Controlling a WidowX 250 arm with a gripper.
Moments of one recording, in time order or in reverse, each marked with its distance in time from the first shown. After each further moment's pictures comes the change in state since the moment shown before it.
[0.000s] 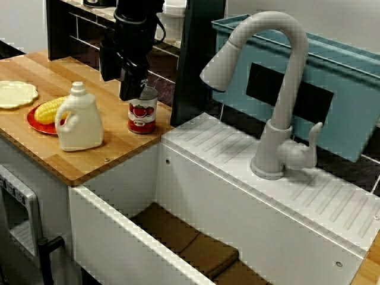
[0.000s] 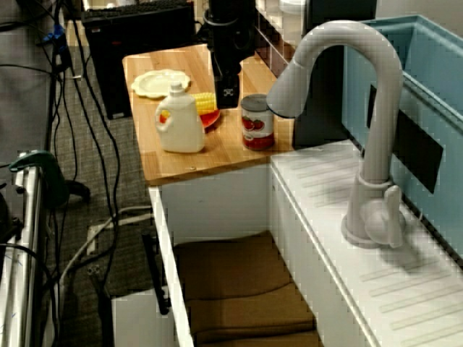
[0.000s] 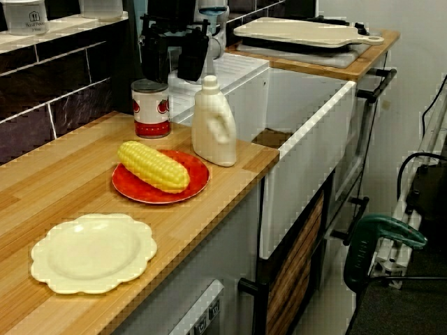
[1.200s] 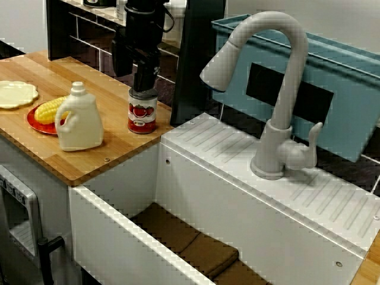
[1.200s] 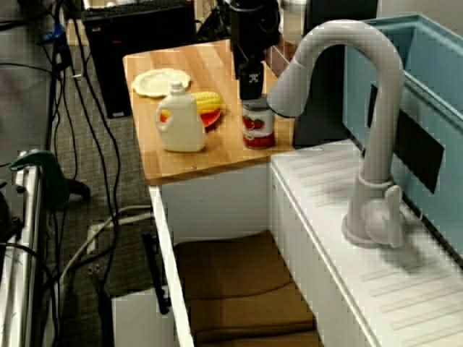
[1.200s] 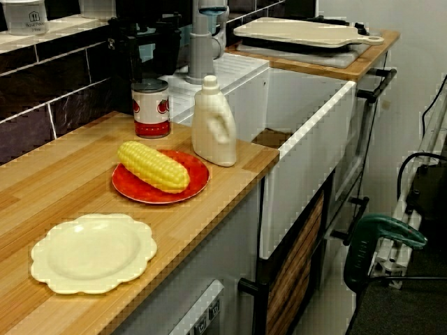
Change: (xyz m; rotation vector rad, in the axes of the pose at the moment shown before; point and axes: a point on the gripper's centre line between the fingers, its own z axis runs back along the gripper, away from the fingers) arm 0.028 0.014 -0.003 -0.126 0.003 0.030
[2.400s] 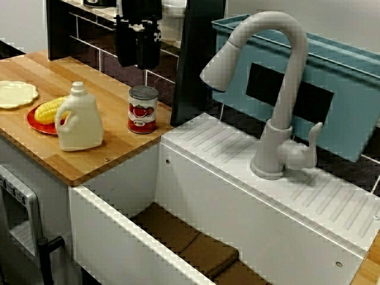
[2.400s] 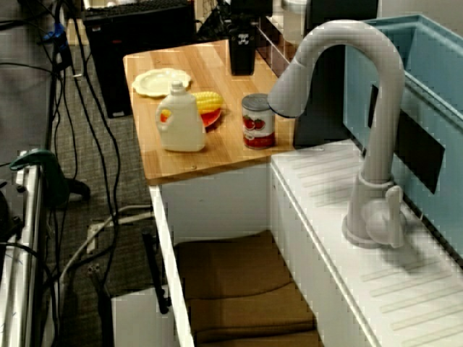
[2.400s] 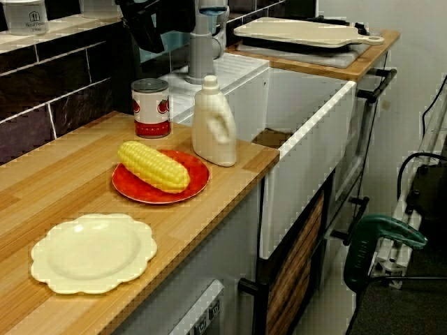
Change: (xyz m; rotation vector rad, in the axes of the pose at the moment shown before) arm -0.008 -0.023 0.039 -0.364 0.038 -0.077
